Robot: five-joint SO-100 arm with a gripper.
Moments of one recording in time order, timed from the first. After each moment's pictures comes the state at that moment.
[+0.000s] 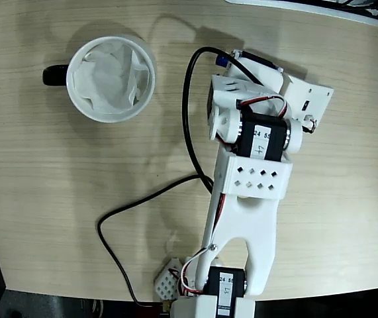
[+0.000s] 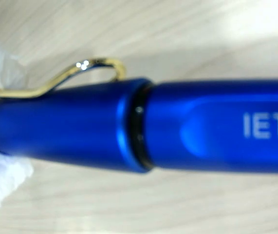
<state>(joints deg) 4.3 41.7 43.1 79.0 8.5</state>
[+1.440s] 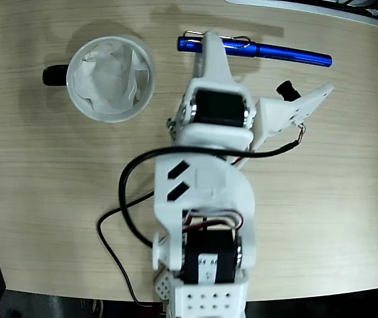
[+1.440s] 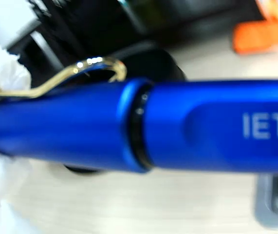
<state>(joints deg) -4.2 83.1 82.0 44.0 9.4</state>
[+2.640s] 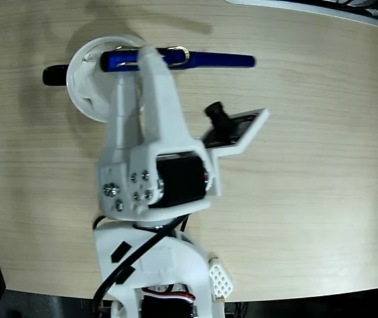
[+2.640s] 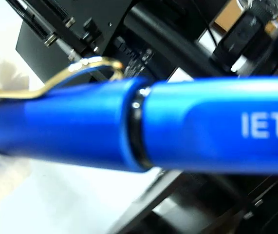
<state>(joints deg) -12.8 97.5 89.5 29.0 46.6</state>
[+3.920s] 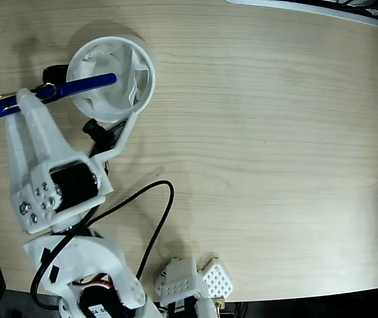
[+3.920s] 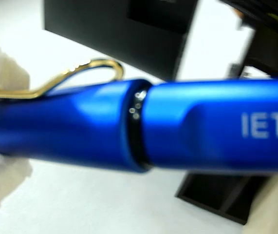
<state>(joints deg) -29.4 99.2 103.5 16.1 64.5</state>
